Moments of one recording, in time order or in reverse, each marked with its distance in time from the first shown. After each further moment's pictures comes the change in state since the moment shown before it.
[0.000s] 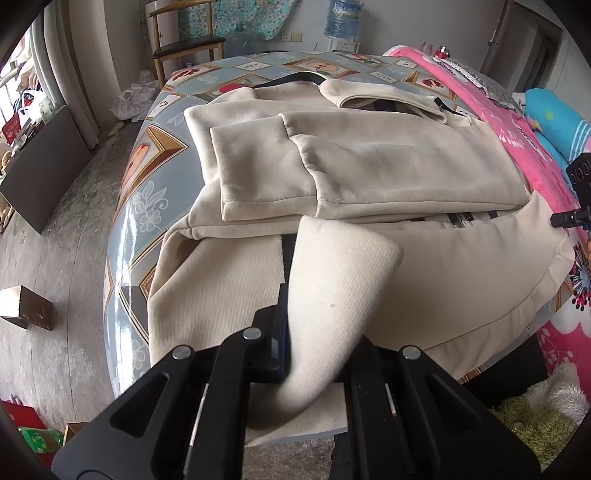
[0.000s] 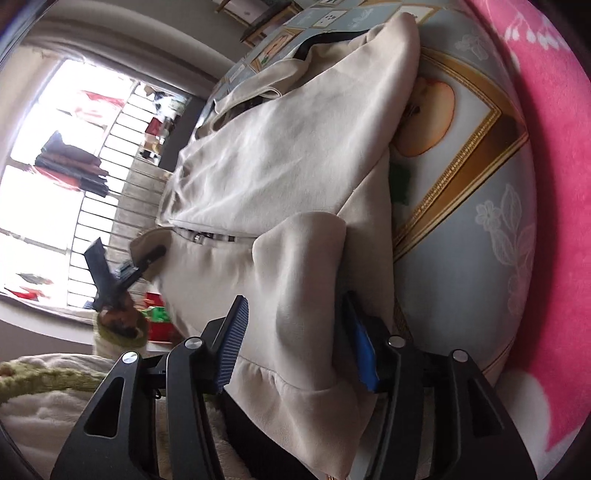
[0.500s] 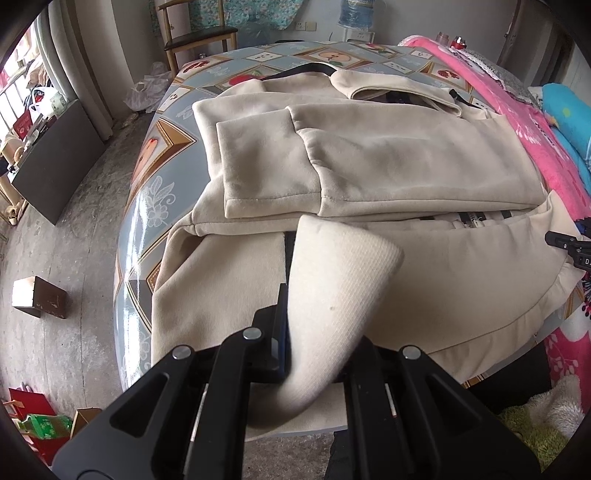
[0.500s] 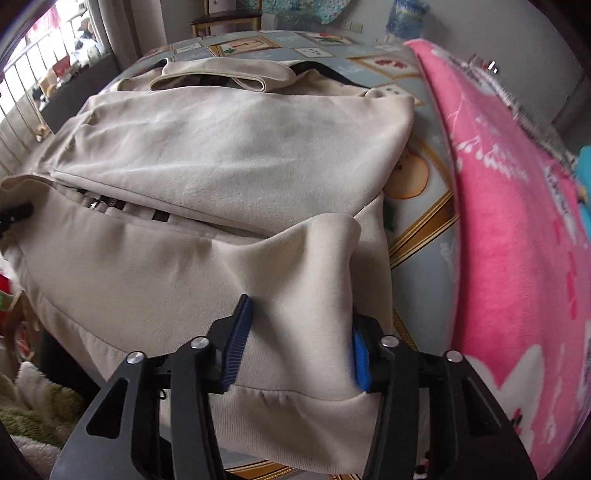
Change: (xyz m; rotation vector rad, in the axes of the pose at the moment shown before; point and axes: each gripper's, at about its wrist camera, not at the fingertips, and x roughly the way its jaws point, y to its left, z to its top) left arm 0.003 -0.009 0.007 -0.014 0.050 0.075; right arm 0.045 0.095 -0.027 -0.223 -0.128 -0.752
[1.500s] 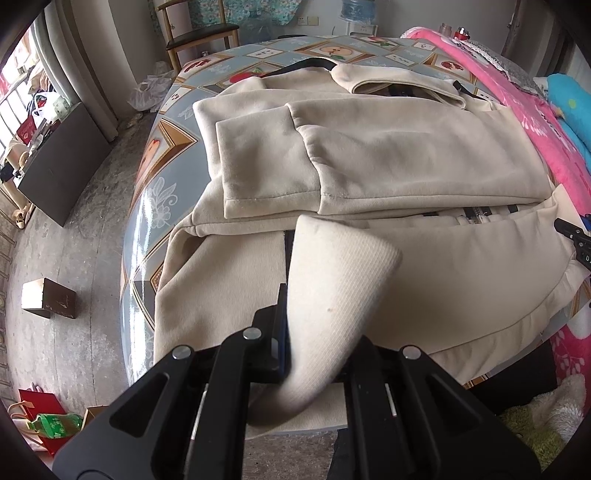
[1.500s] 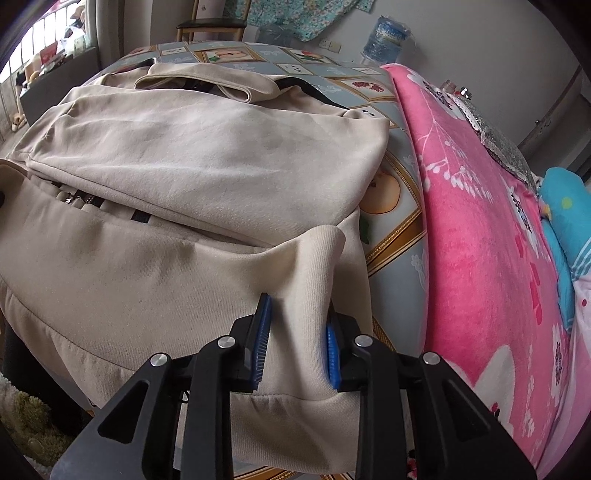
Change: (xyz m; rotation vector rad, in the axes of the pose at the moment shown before) left arm 0.002 -0.006 0.002 0.015 0.019 0.036; right arm -0.003 0.012 -0.004 -0.018 -0.068 -0.159
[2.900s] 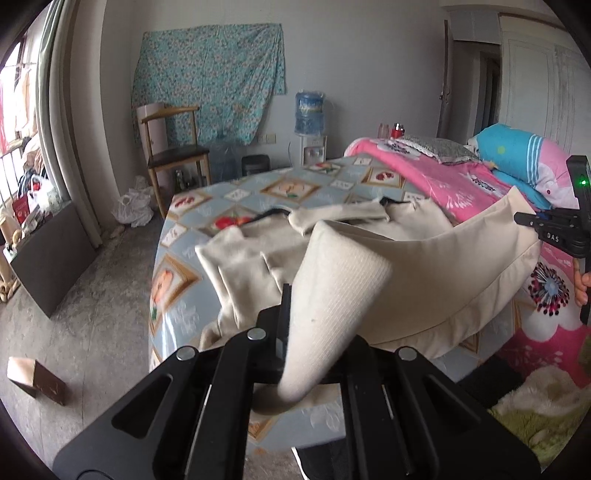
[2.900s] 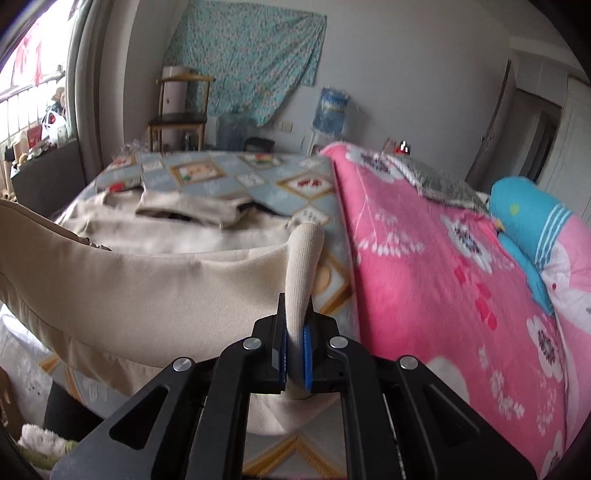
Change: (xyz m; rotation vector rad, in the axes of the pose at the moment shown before) left arm -0.134 0.009 -0.013 0.126 -0.502 -0.120; right arm -0.125 -0.027 0.006 0.173 -0.354 -0.087
